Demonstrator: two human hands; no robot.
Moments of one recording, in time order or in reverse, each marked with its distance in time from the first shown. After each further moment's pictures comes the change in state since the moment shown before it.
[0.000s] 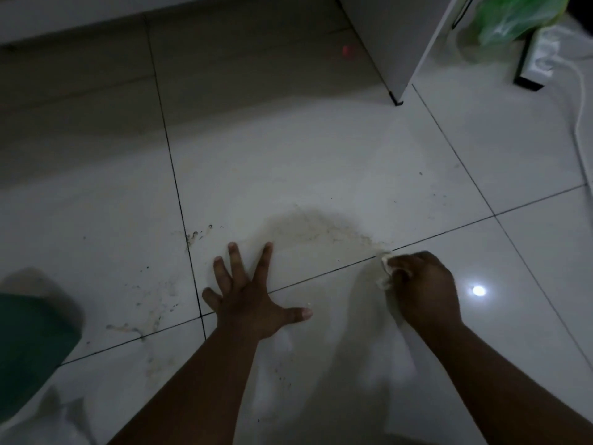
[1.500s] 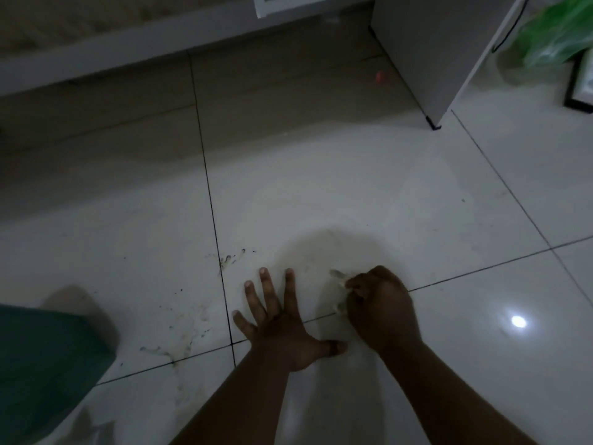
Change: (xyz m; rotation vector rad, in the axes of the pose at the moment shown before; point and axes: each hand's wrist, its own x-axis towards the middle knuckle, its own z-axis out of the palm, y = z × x) left_hand 0.002 0.004 -0.007 -0.034 -0.089 -0.025; right_hand 0.015 -0.084 0.069 0.101 -0.076 -0.232
